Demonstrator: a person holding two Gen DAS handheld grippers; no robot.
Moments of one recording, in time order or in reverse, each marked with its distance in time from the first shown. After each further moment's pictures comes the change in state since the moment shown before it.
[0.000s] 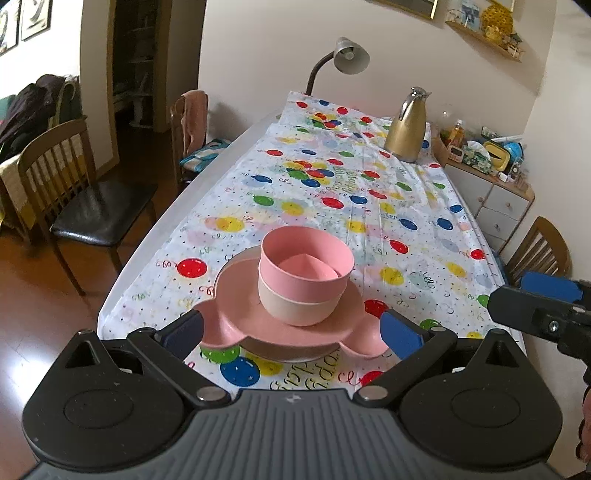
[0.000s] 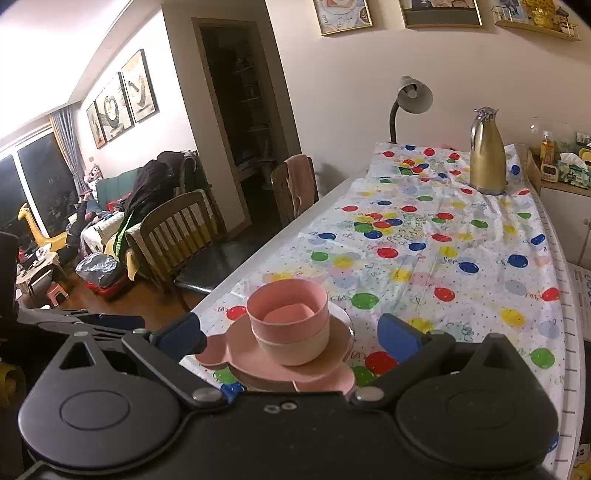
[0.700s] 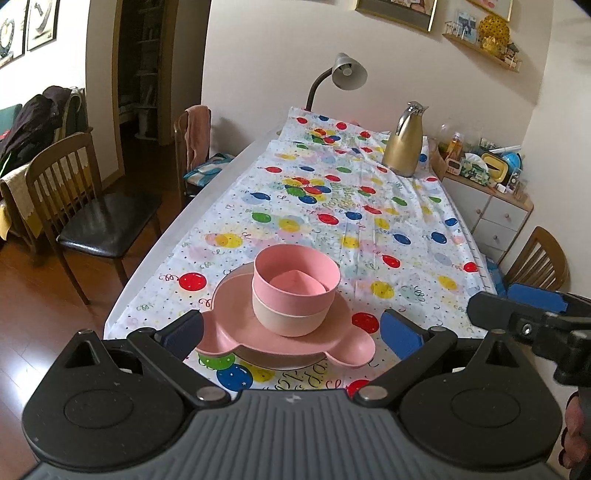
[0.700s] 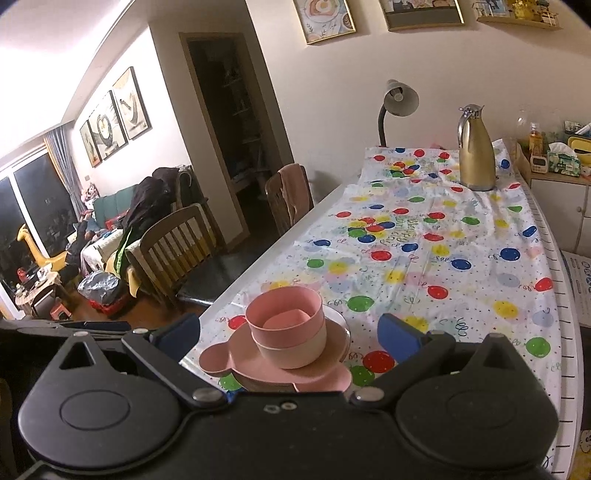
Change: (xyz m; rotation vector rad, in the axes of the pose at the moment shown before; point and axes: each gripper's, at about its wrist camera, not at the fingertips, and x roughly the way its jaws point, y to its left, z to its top) left arm -0.028 -0.020 0.009 0.008 -0.044 0.013; right arm -0.017 -0.006 0.002 0.037 -0.030 0.008
